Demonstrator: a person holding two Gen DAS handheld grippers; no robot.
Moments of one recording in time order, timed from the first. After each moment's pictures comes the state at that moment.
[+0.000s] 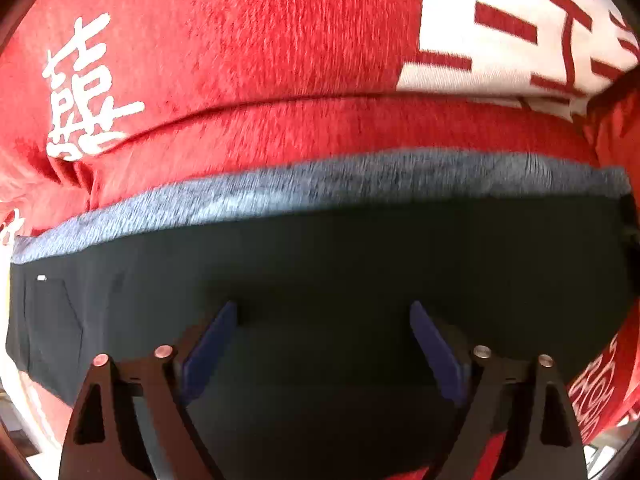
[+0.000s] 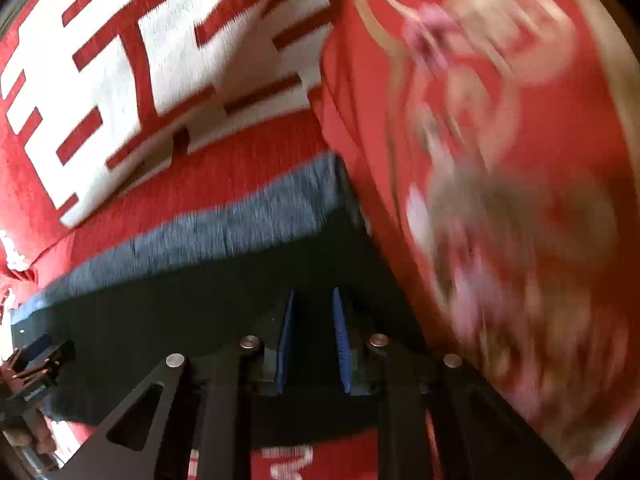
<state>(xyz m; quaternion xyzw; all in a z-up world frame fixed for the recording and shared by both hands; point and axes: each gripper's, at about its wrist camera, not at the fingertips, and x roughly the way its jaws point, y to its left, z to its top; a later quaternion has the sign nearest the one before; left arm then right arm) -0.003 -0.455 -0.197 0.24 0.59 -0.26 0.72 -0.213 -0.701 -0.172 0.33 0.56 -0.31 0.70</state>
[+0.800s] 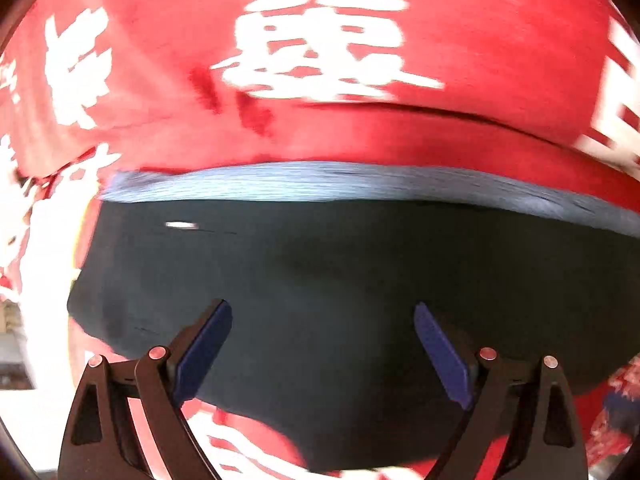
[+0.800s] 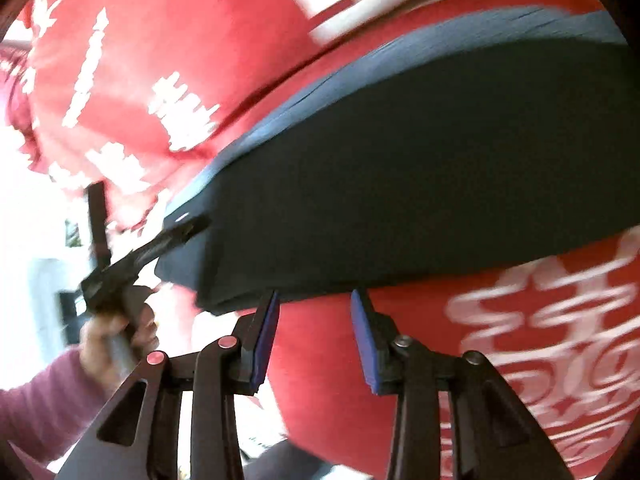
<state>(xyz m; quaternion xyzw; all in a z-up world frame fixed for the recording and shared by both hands) 0.079 -0.256 -0.168 0.21 0.59 -0.13 0.77 -0.121 -0.486 -0.179 0.49 0.53 0.00 0.69</state>
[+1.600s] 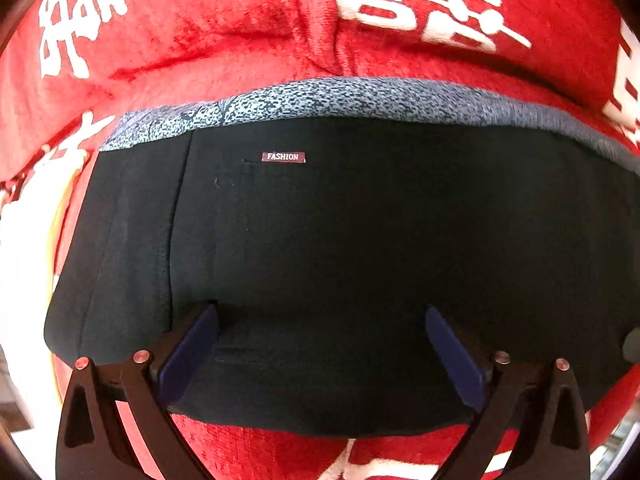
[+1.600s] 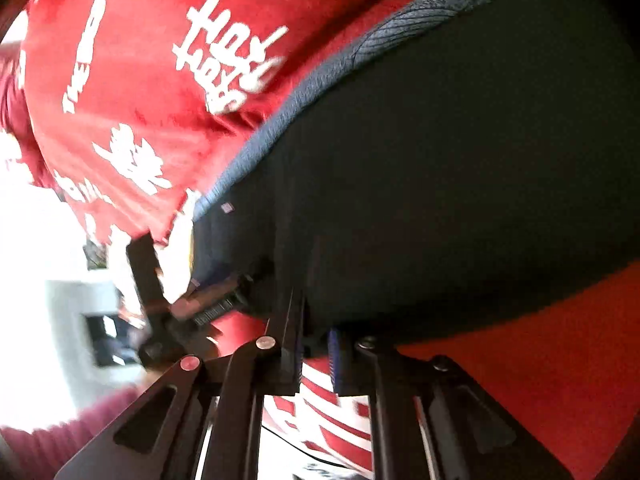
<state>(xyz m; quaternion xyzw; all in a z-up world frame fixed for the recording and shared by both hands) 0.135 -0.151 -0.240 0.22 0.59 -0.22 0.74 -0.049 -0.361 -0.197 0.53 0.50 -0.02 0.68</state>
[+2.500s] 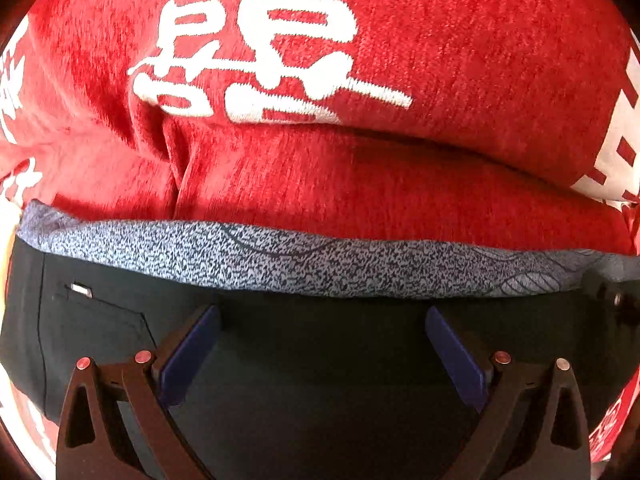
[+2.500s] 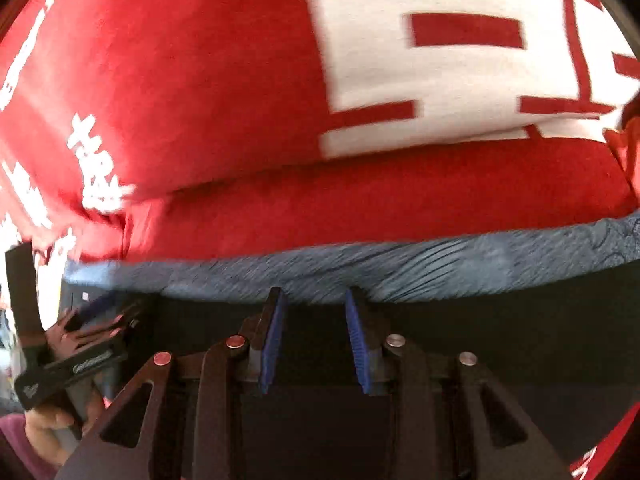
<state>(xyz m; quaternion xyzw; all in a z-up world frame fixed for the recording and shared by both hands) 0.128 -0.317 -0.228 0.15 0.60 -0.22 0.75 -0.016 -0.546 -0.197 0.33 0.54 -0.16 0.76</state>
